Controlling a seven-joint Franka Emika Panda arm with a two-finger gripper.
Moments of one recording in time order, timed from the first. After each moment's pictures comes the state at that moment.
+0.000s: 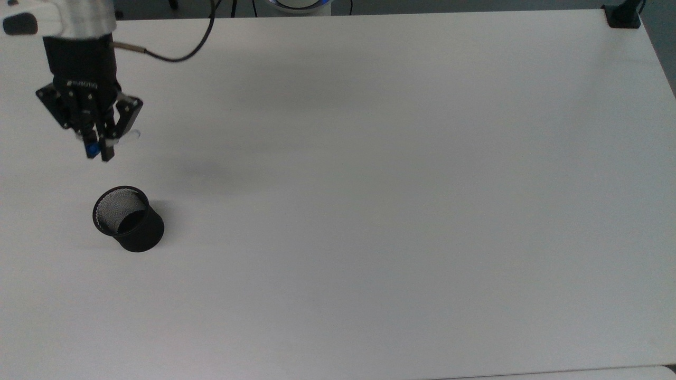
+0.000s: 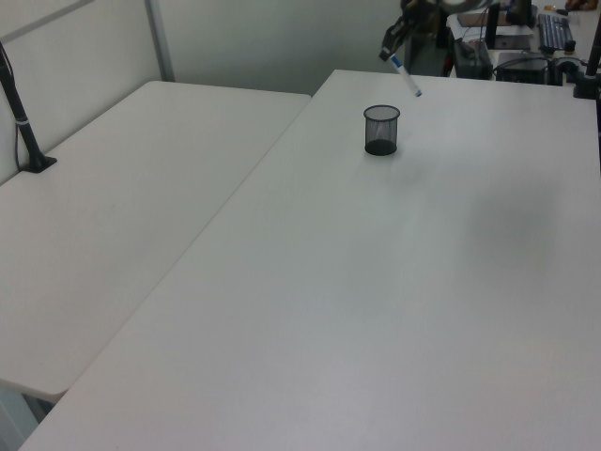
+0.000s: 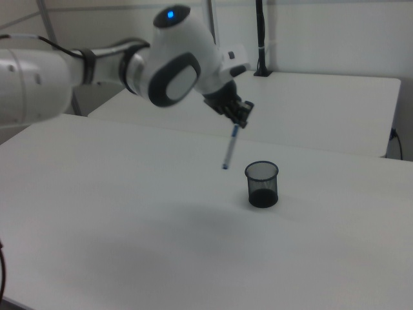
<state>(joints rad) -0.19 0.24 -0.10 -1.62 0.12 2.35 -0.19</state>
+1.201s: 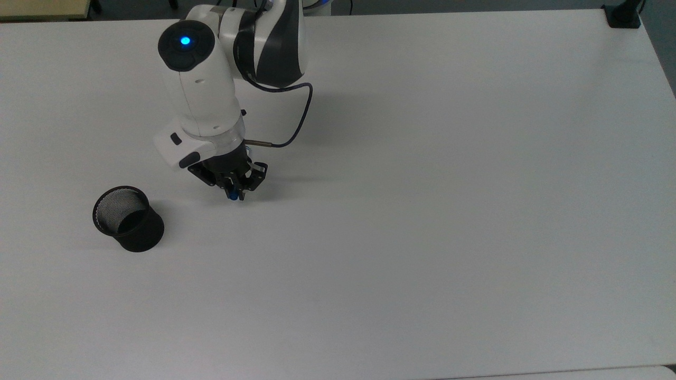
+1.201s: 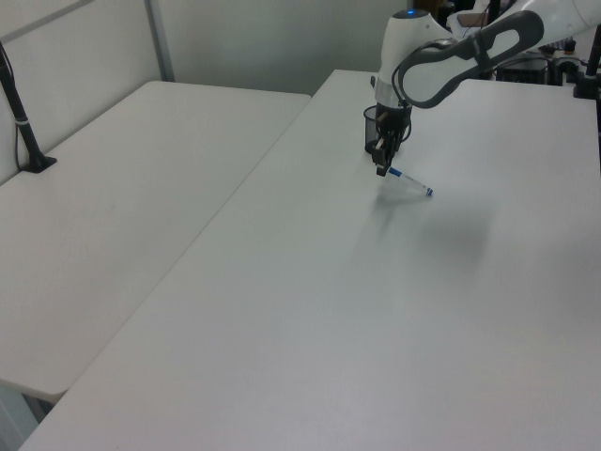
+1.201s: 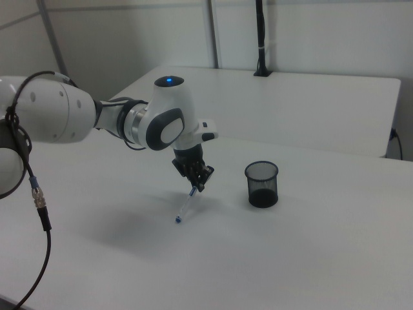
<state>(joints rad) -0.02 0.48 -0.08 -1.69 0.05 2.29 -0.02</state>
